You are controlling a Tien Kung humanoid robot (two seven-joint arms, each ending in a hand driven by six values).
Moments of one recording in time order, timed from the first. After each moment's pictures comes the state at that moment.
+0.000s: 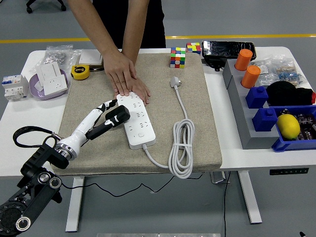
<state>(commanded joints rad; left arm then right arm) -0.13 0.17 -1.16 -1.37 1.69 0.02 0.02 0.06 -0.16 1.40 0.18 -1.24 0.00 -0.03</state>
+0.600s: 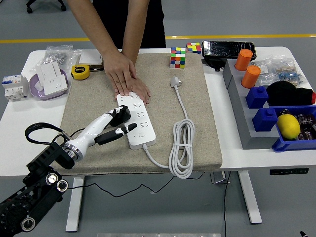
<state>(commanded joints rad) -0.19 0.22 -1.05 -1.35 1.82 0.02 0.03 0.07 -0.16 1.39 0.18 -1.24 -0.01 -0.03</state>
